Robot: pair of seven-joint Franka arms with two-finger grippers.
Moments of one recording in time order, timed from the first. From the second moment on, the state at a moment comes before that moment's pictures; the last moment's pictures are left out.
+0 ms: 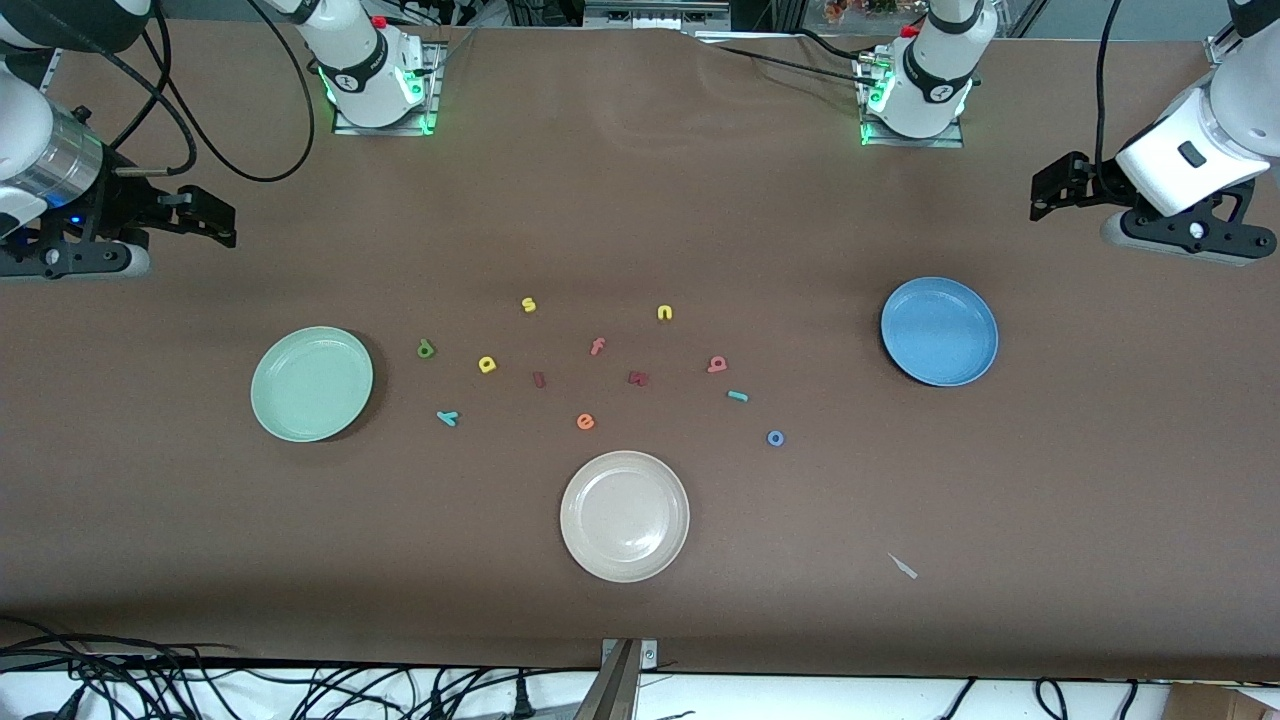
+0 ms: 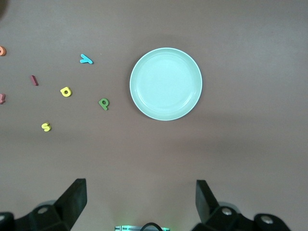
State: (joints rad) left arm -0.06 -0.03 -0.03 -1.67 0.00 1.48 0.09; right arm 0.11 0.03 -0.02 -1.63 -0.05 1.54 0.02
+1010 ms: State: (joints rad) left arm -0.05 -0.01 -0.05 -1.67 -0.01 1.42 0.08; right arm 0.11 0.03 -0.02 -1.63 -0.05 1.54 0.02
